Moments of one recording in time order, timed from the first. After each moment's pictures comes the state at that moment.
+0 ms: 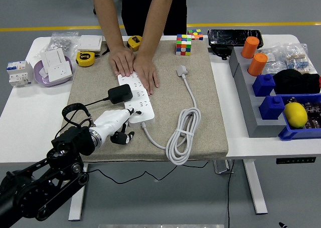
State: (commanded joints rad) left arm -0.34 0.22 -0.82 -1.38 2.03 -0.09 0.38; right arm 0.11 -0.08 1.45 0.18 -1.52 0.01 -0.09
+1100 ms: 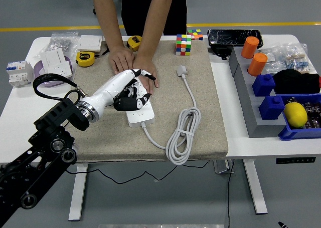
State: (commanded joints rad) left arm -0.33 0.14 -1.12 -1.56 1.70 0.00 0.19; right arm 0.12 -0.08 1.45 0.18 -1.51 0.01 -0.09
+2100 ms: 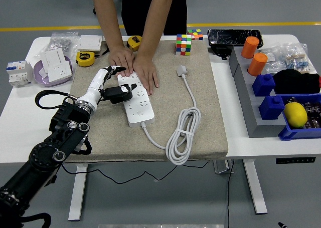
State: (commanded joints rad) left arm -0.53 0.01 -1.12 -0.83 1.57 0.19 0.01; right arm 0.12 -0.08 1.45 0.18 -1.53 0.02 -0.09
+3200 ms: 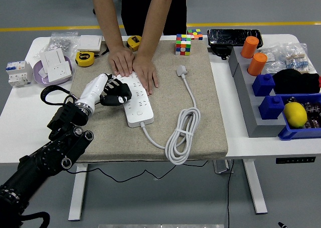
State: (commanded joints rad) left arm -0.53 0.03 -1.11 -0.82 1.88 0.22 0.07; right arm 0.12 -0.08 1.45 0.18 -1.52 0.01 -0.09
